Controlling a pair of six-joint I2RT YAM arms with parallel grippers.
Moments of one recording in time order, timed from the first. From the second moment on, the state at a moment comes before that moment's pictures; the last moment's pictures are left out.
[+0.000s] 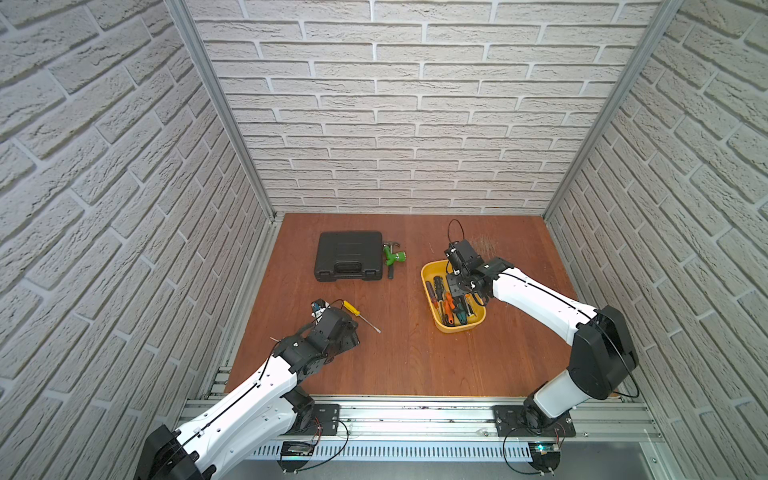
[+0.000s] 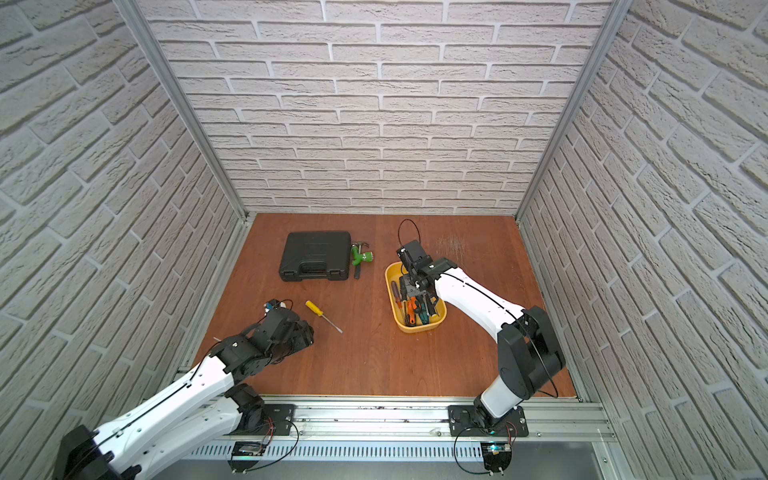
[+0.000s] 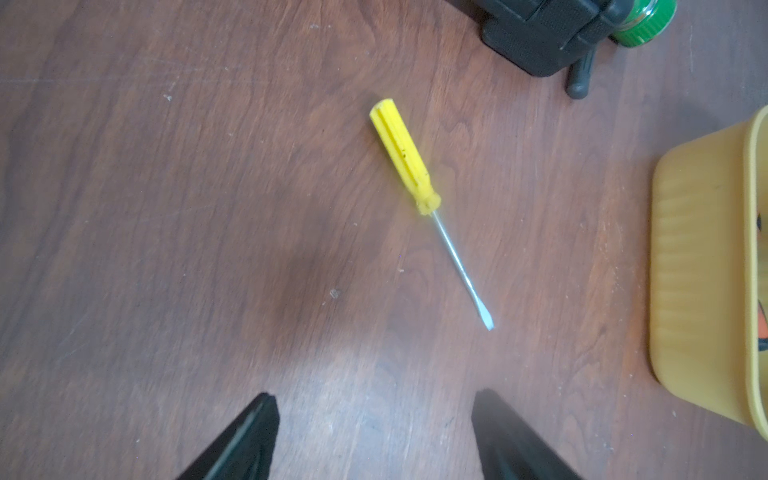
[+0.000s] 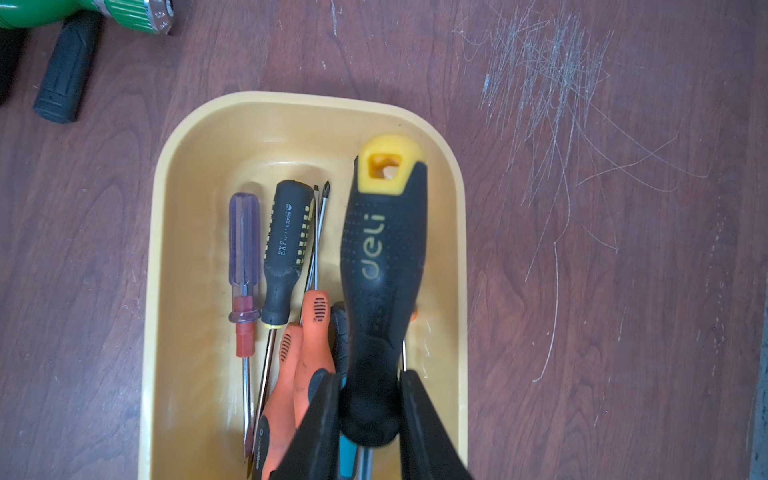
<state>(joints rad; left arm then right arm) -0.65 0.80 0.49 -0.69 -0.22 -0.95 0.51 1.60 1.22 -0.76 0.34 0.24</state>
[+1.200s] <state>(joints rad) -0.65 0.80 0.50 -0.69 -0.21 -0.94 0.53 1.60 1.22 -0.75 0.38 0.22</state>
